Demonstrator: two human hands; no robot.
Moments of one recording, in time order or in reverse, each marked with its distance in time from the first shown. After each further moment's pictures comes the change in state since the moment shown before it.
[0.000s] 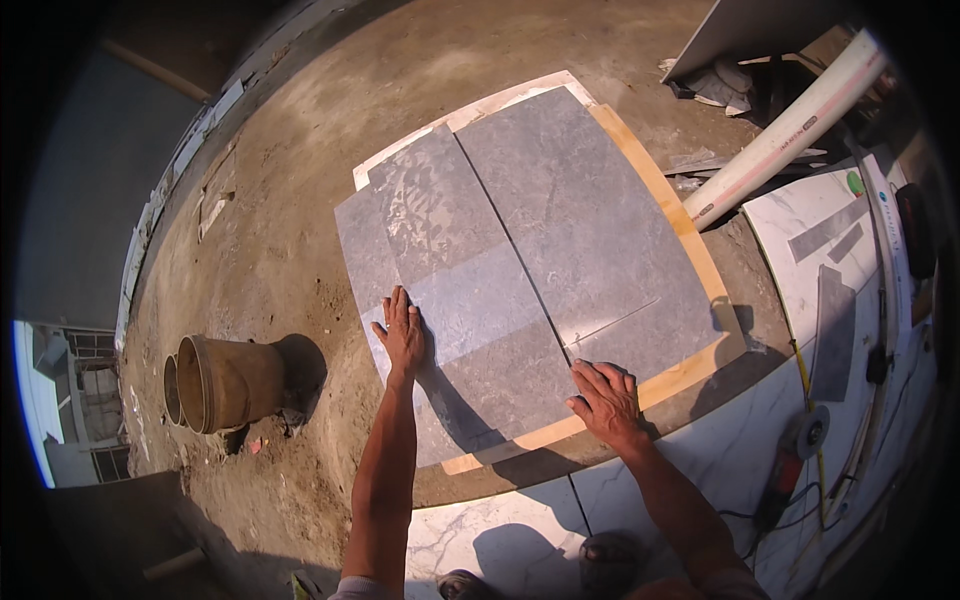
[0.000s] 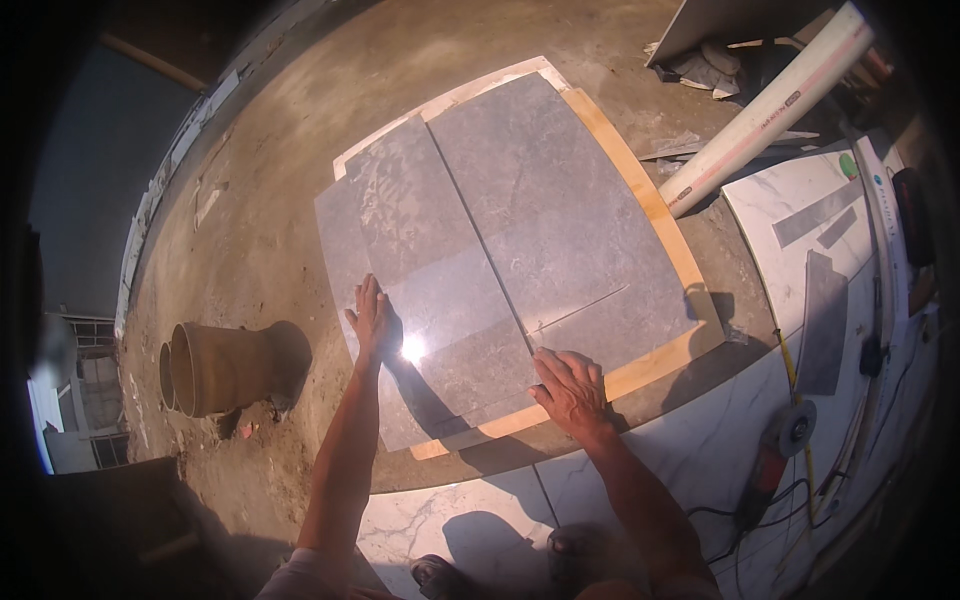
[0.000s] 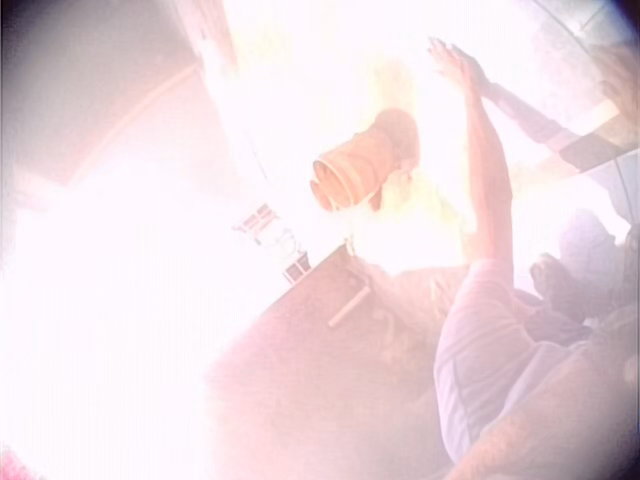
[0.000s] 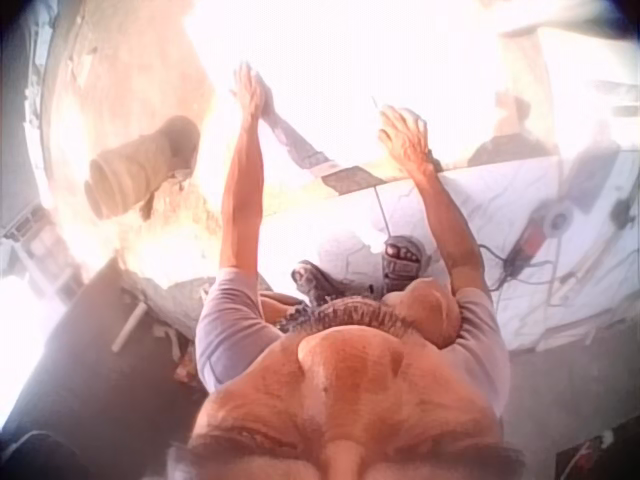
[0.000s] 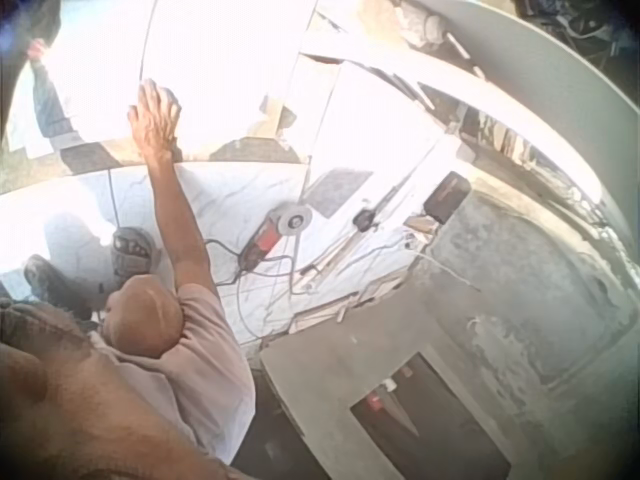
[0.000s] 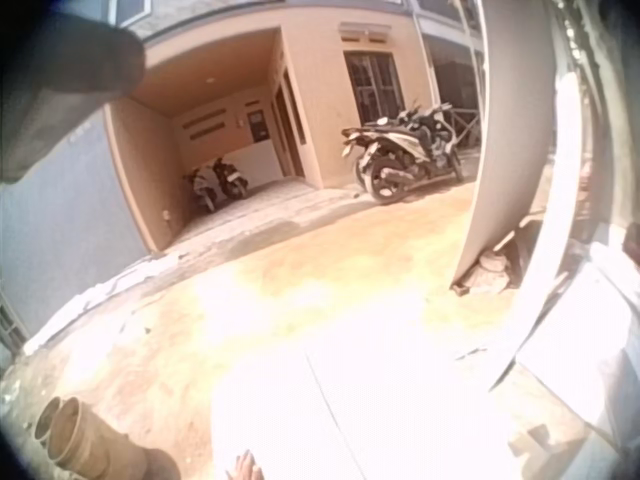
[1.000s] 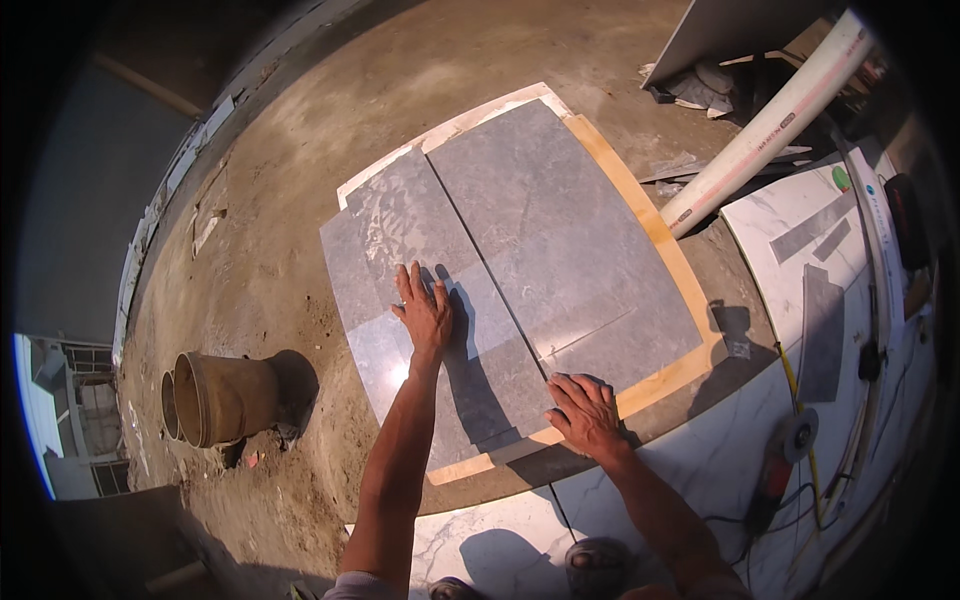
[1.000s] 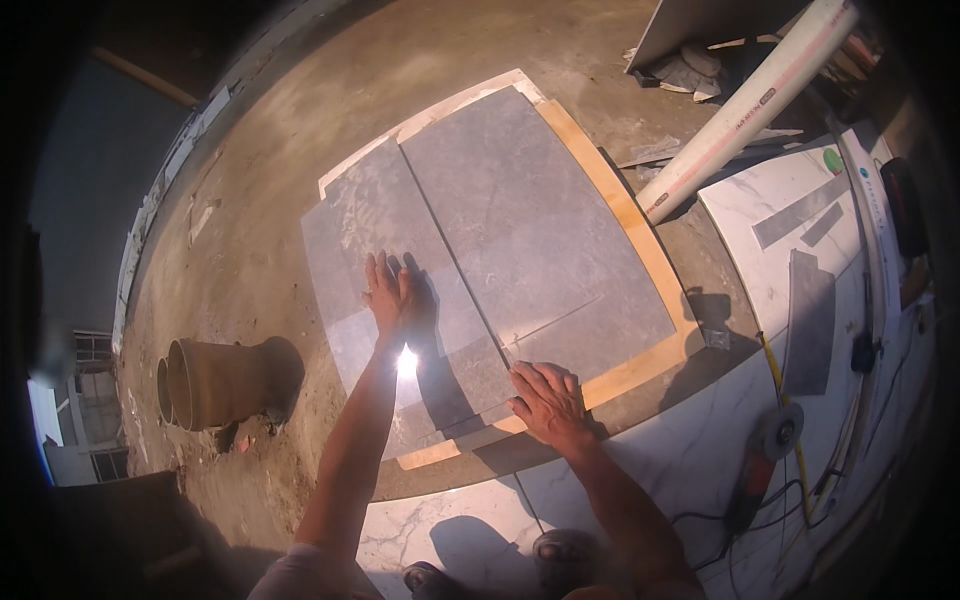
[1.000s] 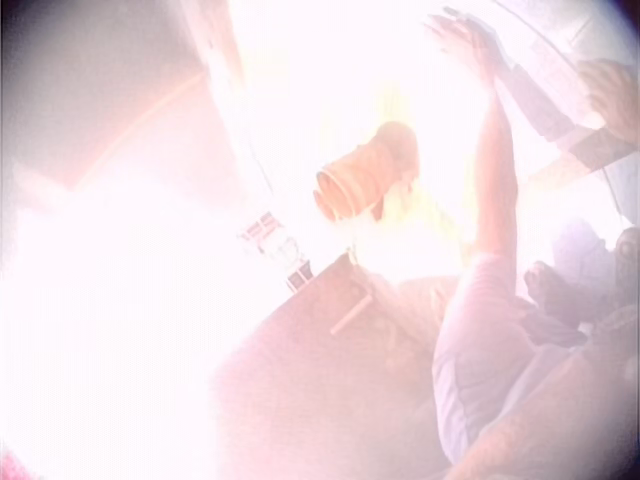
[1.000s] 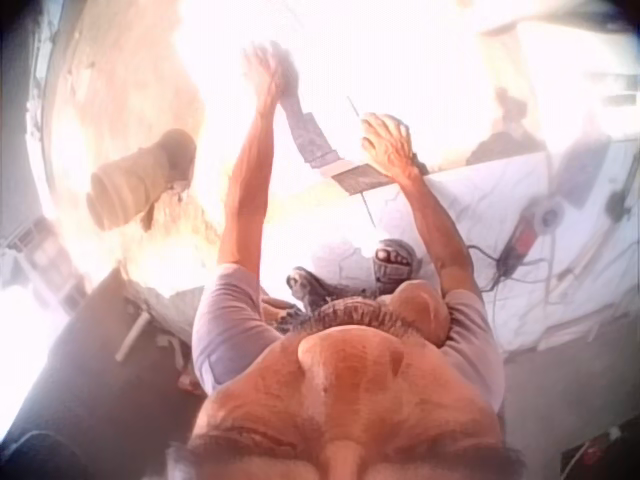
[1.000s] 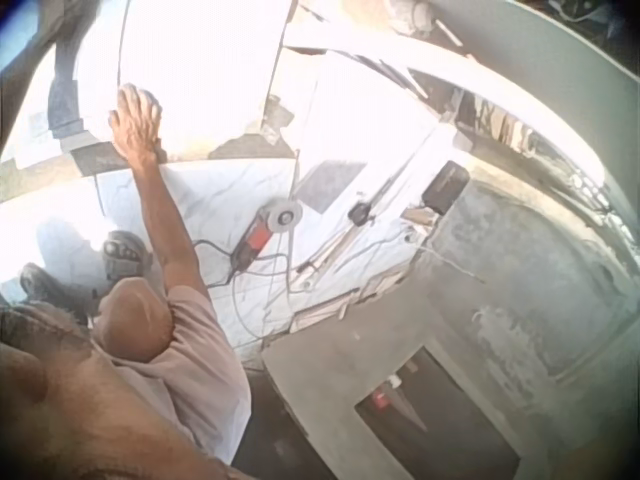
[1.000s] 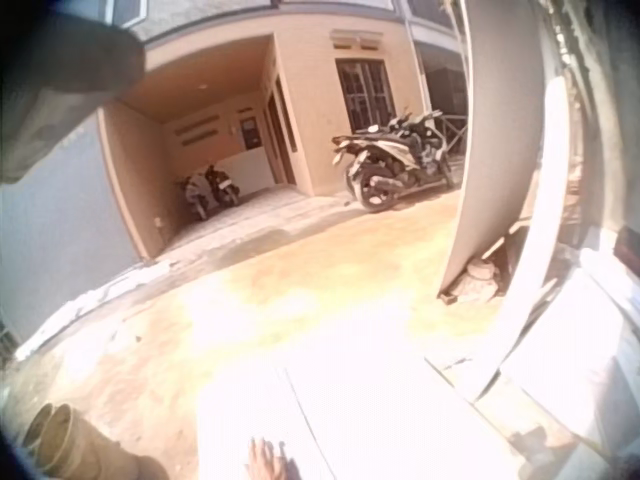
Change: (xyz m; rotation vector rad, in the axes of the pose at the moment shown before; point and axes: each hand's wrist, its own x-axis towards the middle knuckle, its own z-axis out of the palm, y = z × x) left_hand 0.027 0.130 0.036 -0.062 0.159 0.076; right_hand -0.003 0.010 -0.011 -0.033 0.070 -0.016
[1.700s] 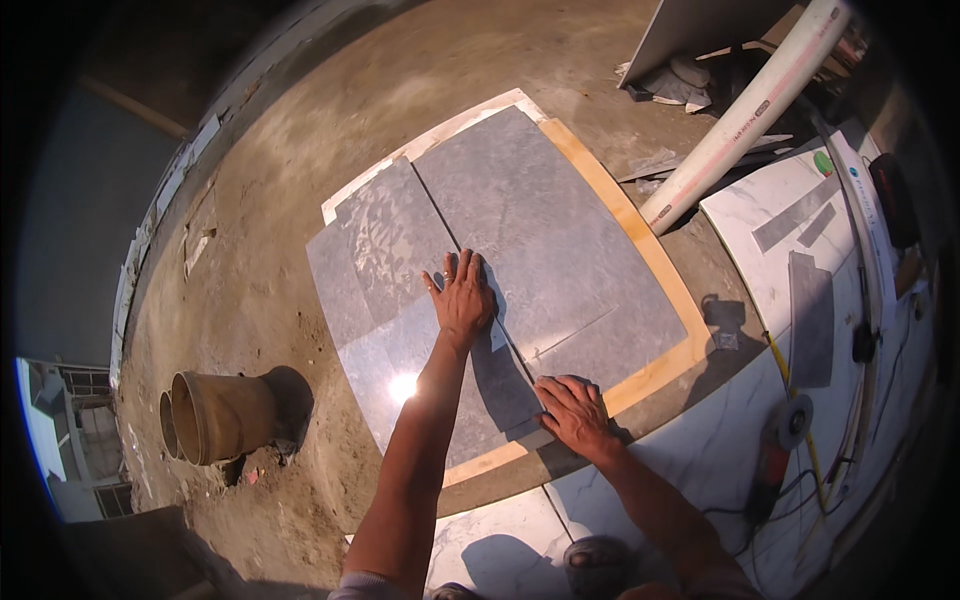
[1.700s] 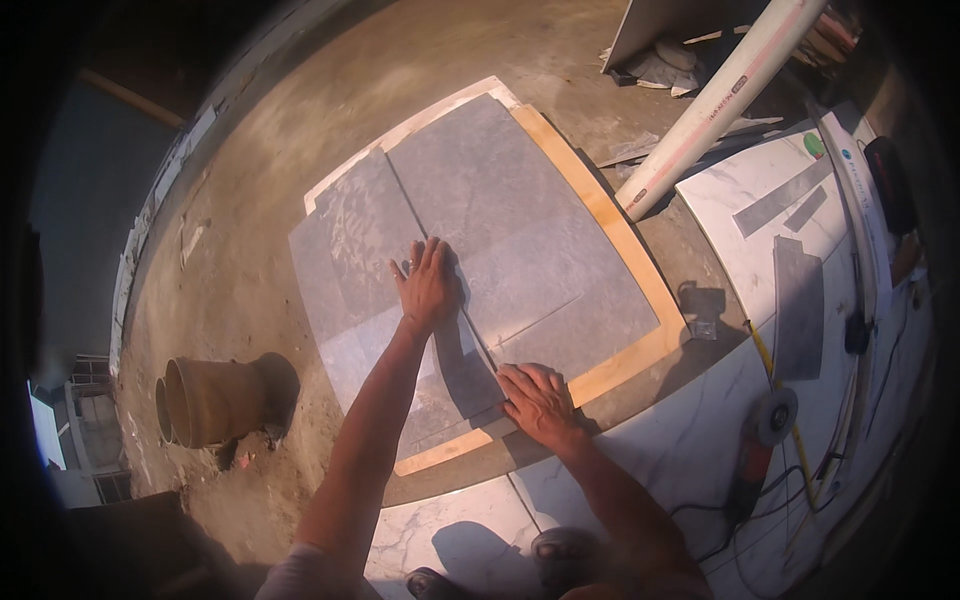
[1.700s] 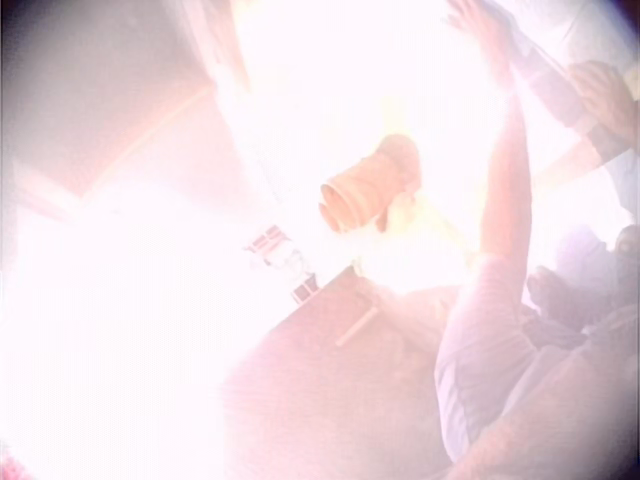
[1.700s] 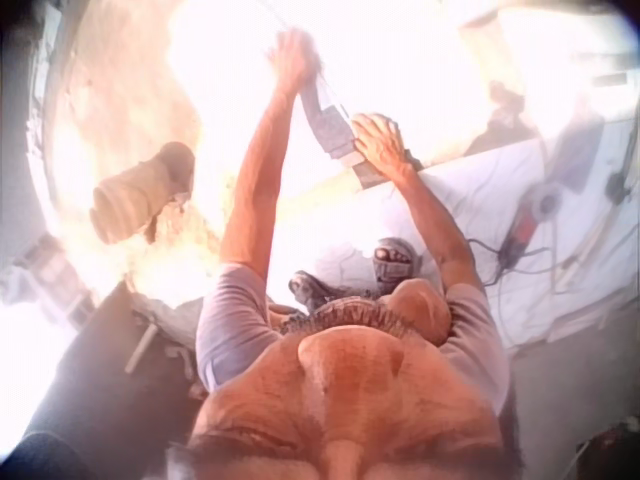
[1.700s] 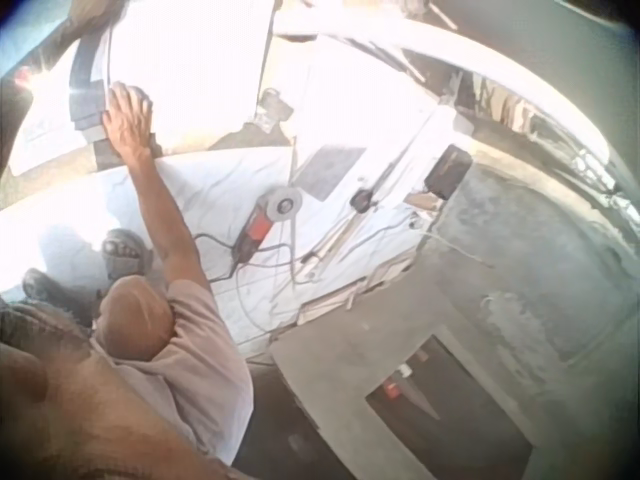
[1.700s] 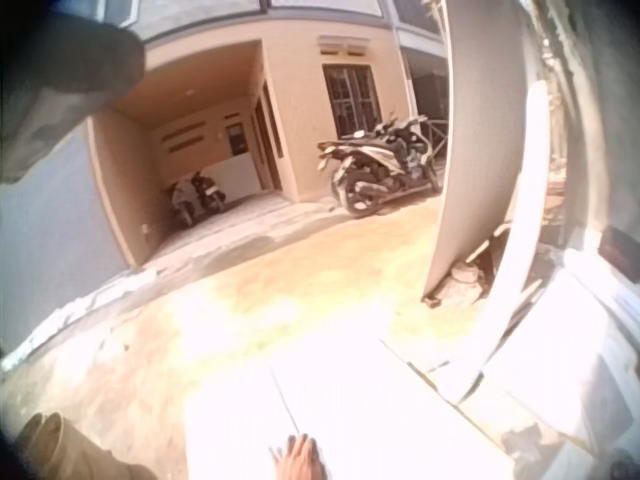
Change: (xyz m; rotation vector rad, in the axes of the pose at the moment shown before) left_hand 0.006 0.060 0.024 0.333 -0.256 0.358; right_hand 0.001 -0.005 0.004 0.068 -0.016 -0.045
